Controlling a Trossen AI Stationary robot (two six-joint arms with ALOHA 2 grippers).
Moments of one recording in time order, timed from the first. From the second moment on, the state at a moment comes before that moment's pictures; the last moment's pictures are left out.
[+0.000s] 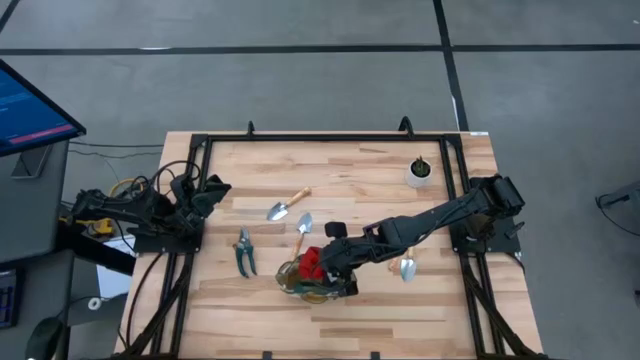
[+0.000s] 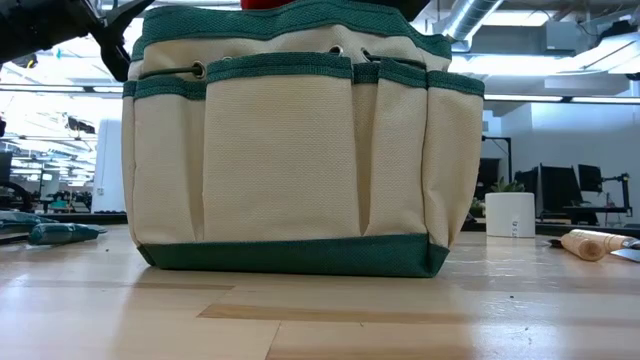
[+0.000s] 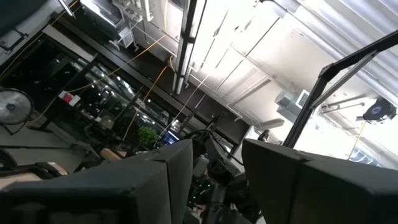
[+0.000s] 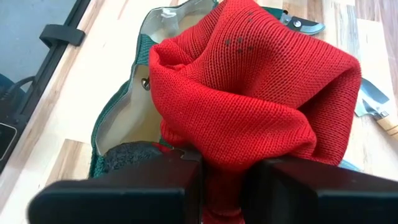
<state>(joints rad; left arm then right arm) -0.17 0.12 0.01 0.70 -0.33 -0.51 0.34 1.79 1.41 -0.46 0.13 0.07</state>
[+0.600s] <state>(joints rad) -0.17 0.12 0.01 0.71 -0.31 -0.51 0.35 1.79 1.48 -0.54 0.13 0.05</state>
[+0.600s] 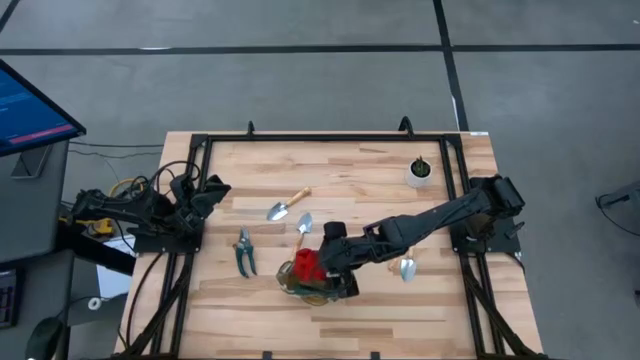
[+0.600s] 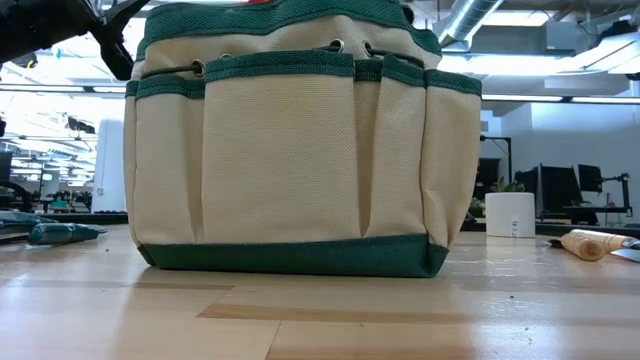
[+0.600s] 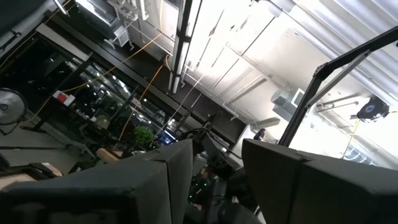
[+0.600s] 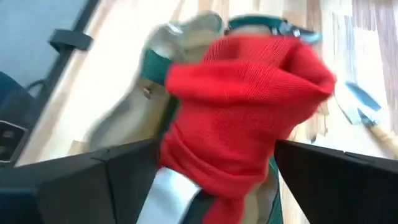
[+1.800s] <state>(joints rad) -0.17 0.12 0.01 0.74 -0.32 -0.51 0.28 1.77 1.72 -1.56 0.32 1.07</state>
